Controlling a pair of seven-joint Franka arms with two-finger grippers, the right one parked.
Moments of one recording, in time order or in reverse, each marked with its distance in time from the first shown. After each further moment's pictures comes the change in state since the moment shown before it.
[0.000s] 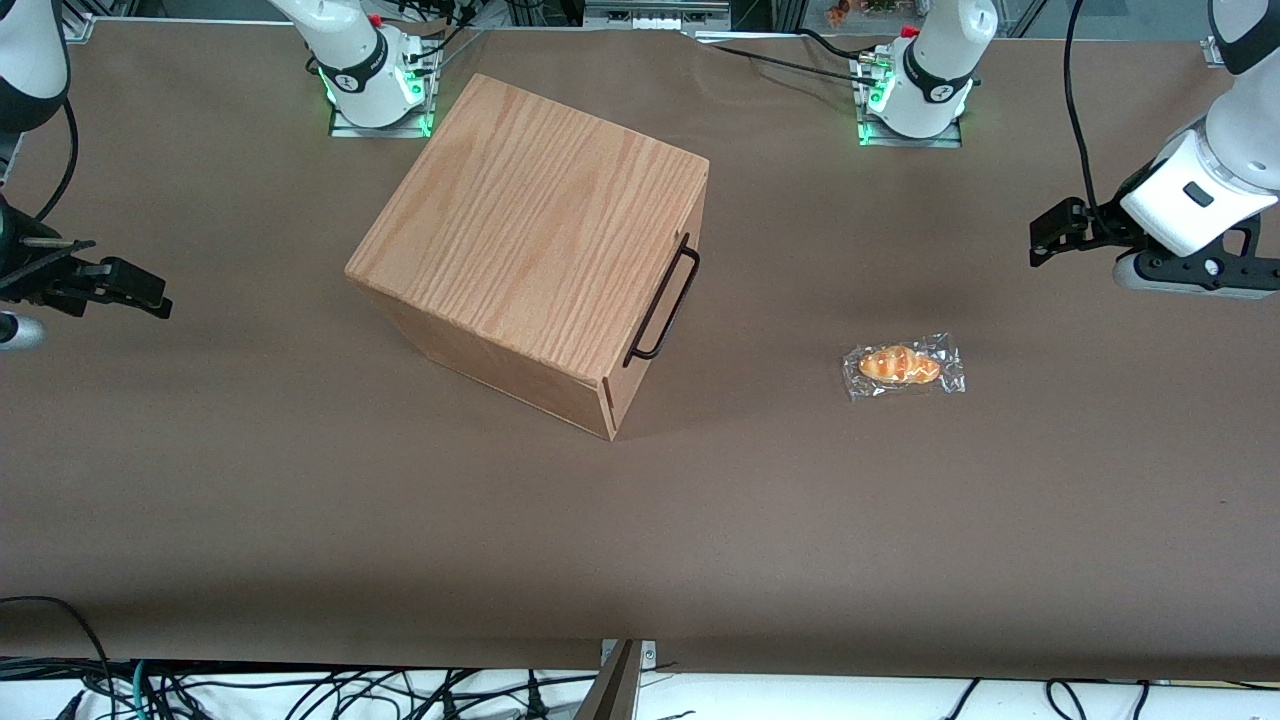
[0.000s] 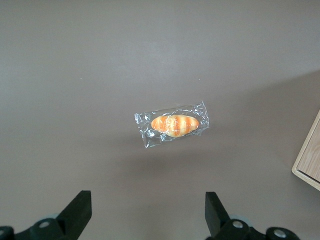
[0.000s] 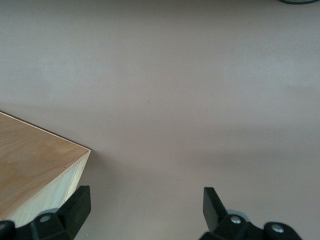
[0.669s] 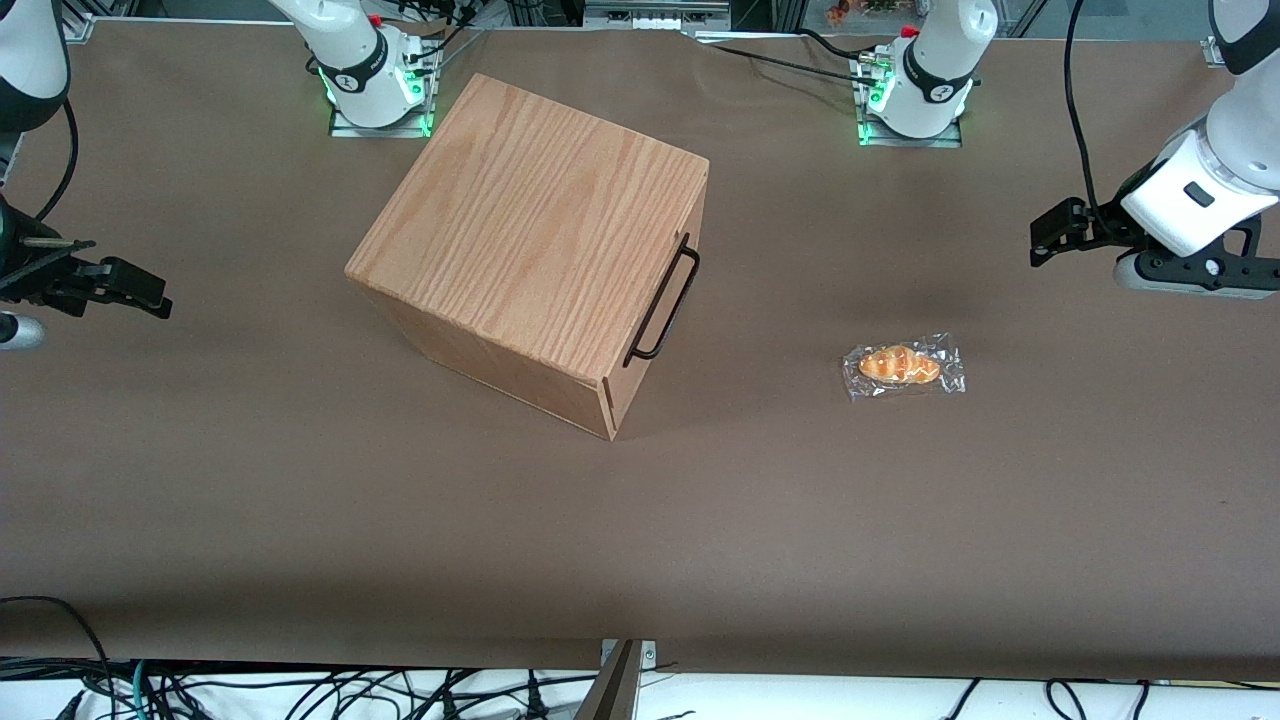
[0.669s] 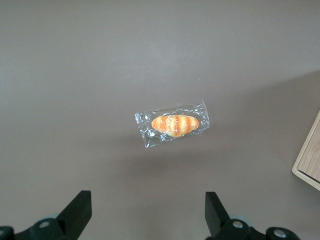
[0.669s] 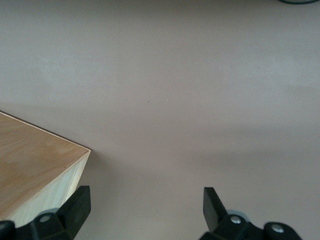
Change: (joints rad) arm 0.001 0.000 0.001 0.000 0.000 -0.003 0.000
